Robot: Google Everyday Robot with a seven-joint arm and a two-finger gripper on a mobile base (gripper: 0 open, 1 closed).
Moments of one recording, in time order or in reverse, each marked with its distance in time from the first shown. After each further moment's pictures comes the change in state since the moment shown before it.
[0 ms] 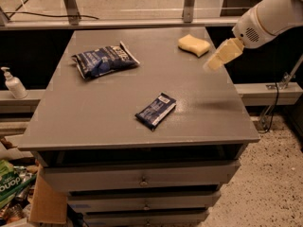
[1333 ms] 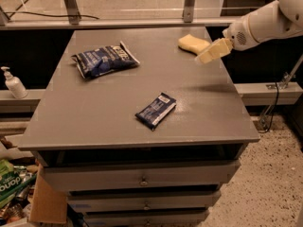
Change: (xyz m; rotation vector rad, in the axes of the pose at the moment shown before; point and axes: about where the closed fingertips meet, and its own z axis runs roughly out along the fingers) arm -0.009 -0.045 0.056 -0.049 -0.185 0.095
